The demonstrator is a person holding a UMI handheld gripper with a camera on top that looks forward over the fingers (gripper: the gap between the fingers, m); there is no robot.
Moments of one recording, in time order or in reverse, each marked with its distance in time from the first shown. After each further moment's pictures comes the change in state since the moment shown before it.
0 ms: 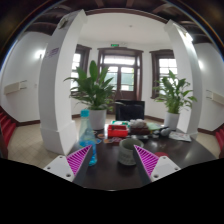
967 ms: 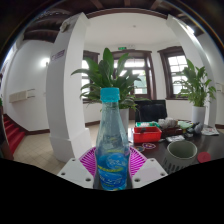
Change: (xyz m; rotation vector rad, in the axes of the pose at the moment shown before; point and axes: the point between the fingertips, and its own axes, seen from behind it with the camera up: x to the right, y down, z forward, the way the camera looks) arm 0.034 -0.097 0.247 0.060 -0.172 0.044
